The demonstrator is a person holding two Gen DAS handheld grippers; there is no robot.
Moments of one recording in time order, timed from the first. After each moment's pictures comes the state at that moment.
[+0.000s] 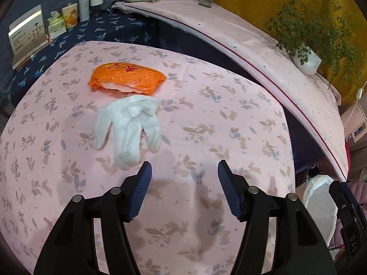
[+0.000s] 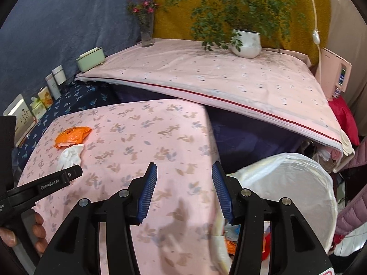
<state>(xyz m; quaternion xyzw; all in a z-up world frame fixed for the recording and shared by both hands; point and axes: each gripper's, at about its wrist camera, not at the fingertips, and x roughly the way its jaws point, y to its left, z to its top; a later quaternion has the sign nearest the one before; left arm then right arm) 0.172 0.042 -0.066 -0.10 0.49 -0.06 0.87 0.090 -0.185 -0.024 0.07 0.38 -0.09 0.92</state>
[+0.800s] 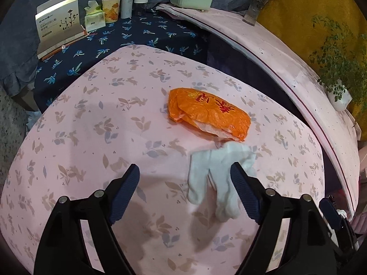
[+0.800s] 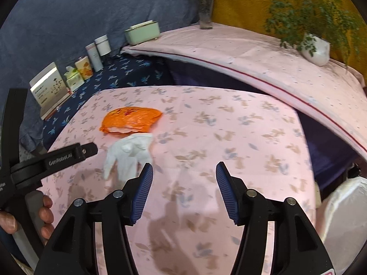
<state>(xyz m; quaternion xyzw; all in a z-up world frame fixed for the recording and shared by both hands) 0.224 0.168 -0.071 -0.13 0.47 0.02 0.87 0.171 -0.040 -0.054 0.04 0.42 0.05 0.90</state>
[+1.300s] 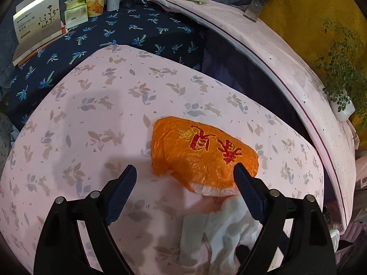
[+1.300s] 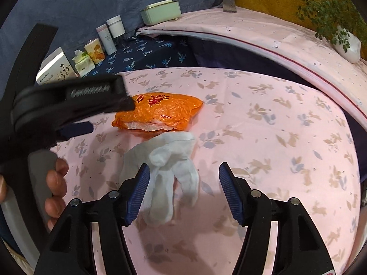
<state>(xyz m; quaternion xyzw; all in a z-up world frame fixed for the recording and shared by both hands) 0.315 0.174 -0.093 -0.16 0.50 -0.01 0.85 0.231 0.017 -0.101 0.05 0.46 0.09 0.88</state>
